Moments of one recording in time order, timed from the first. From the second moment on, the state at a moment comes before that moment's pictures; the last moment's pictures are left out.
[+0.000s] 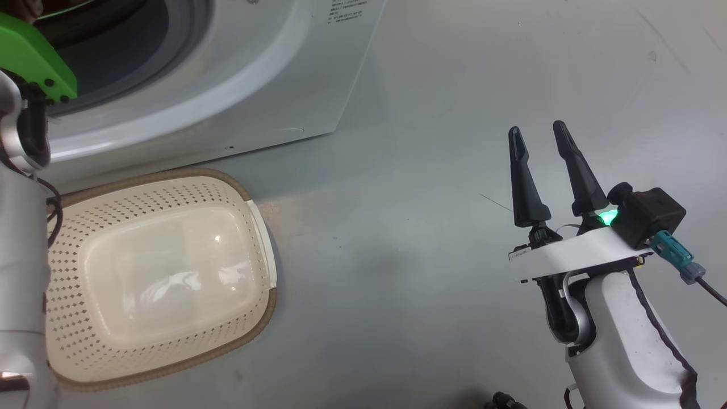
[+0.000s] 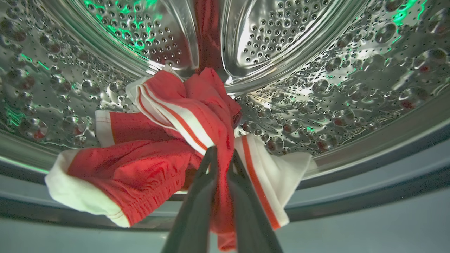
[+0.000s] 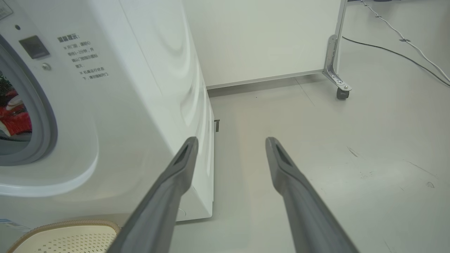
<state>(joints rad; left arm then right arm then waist) -0.98 0.22 -0.08 0.68 -0.41 0.00 0.14 -0.30 -0.04 0.24 0.14 0.42 0.04 -0.26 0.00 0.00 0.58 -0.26</state>
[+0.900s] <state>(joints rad) -0.68 0.12 -0.14 0.55 -0.35 0.03 -0.17 -0.21 -0.04 0.23 0.20 0.30 0.06 -0.26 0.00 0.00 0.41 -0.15</state>
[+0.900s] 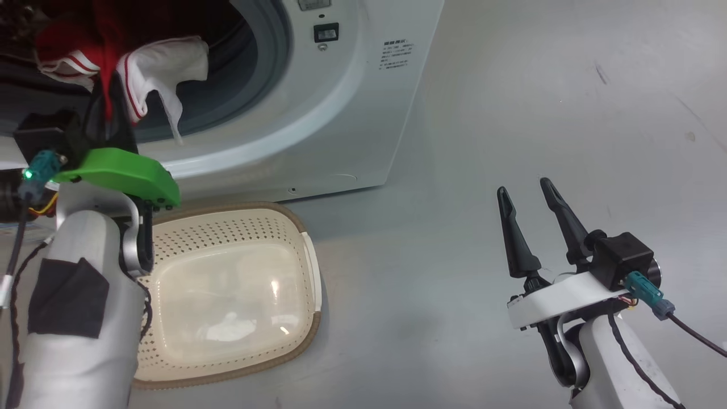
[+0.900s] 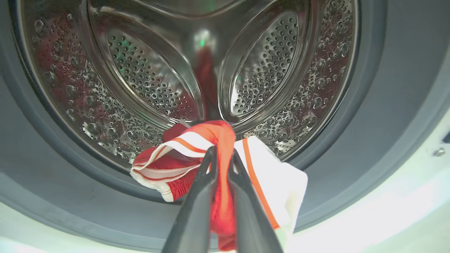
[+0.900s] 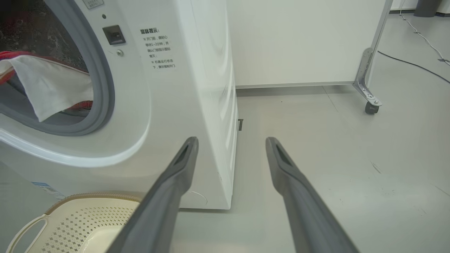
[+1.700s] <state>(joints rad) -0.48 0.11 -0.15 0.24 -0.29 0.07 -0.24 -0.09 -0.05 0.25 0.25 0.28 0.08 -0.26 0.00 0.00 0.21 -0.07</state>
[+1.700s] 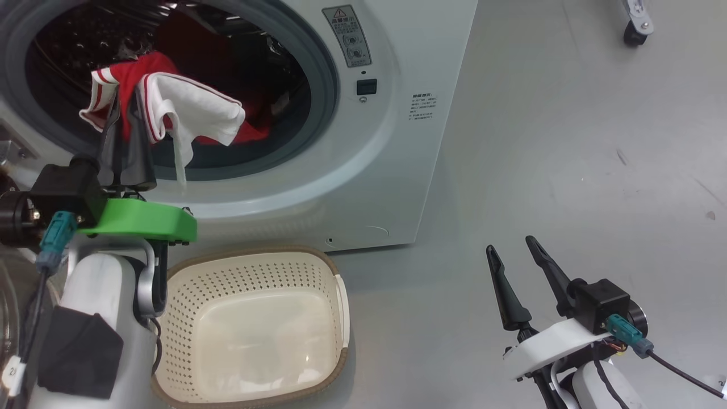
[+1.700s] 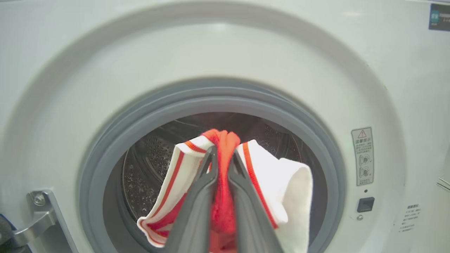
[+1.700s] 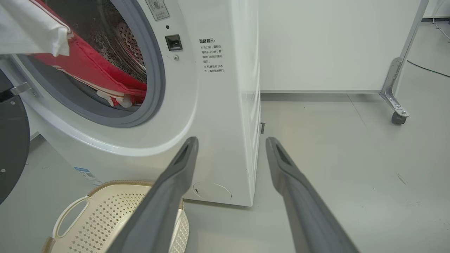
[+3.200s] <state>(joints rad) -0.03 0.06 -0.19 0.12 -0.33 0.11 -0.13 -0.05 -0.04 0.27 0.20 0.28 0.07 -0.26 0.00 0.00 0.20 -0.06</state>
